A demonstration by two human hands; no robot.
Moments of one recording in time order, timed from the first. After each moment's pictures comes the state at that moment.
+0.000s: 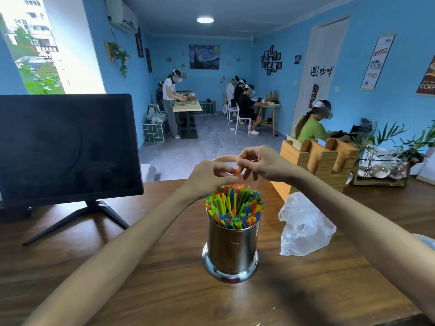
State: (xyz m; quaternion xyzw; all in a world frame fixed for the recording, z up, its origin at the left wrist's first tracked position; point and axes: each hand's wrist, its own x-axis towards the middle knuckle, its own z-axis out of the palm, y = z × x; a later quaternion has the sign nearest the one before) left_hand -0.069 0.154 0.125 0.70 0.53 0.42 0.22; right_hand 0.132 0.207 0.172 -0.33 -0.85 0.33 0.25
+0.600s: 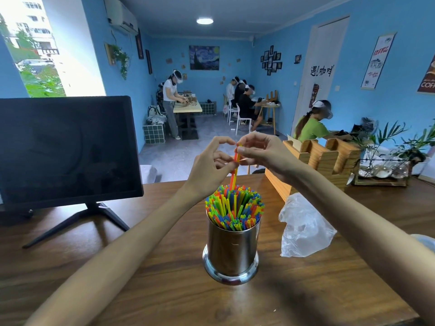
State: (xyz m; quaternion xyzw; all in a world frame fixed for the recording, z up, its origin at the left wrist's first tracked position) left_hand -0.051 0.139 0.145 0.69 0.45 0.55 0.16; right_hand 0.134 0.193 0.187 -0.23 -0.71 0.52 0.41
